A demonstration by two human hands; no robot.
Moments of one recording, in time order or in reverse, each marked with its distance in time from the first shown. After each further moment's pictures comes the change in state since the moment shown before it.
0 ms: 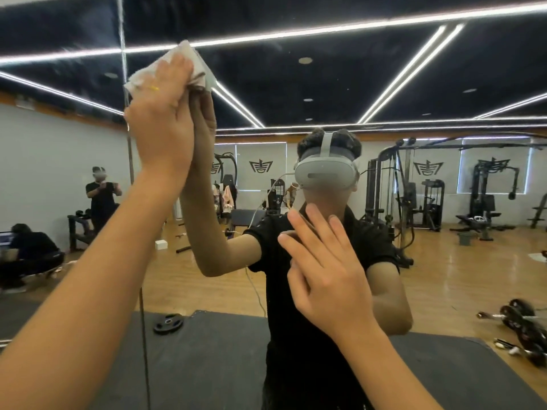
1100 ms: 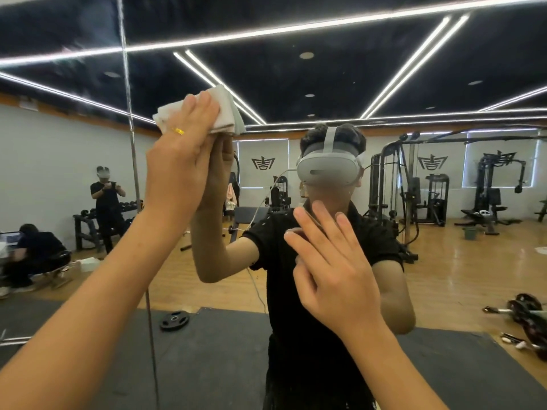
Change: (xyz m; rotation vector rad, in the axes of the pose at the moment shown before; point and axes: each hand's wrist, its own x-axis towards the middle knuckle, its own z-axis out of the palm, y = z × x) left_hand -0.054 0.004 -0.021 -0.051 -0.244 0.160; right_hand 0.000 0.000 0.002 -0.012 0.006 0.003
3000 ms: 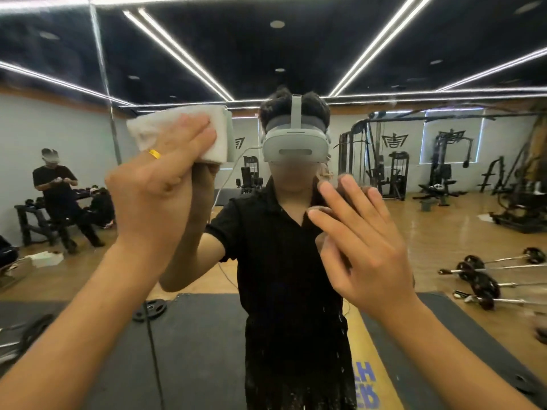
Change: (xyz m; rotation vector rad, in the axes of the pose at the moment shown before) left_hand -0.062 -0.026 -0.010 -0.135 0.100 0.103; right_hand 0.001 -0.001 0.001 -0.050 0.027 -0.010
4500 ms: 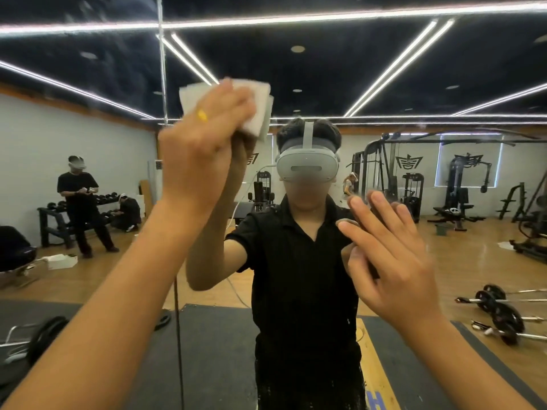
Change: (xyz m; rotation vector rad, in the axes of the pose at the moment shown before) left_hand 0.049 -0.019 0.007 0.085 0.088 0.088; right_hand -0.002 -0.002 0.003 -0.025 0.034 -0.014
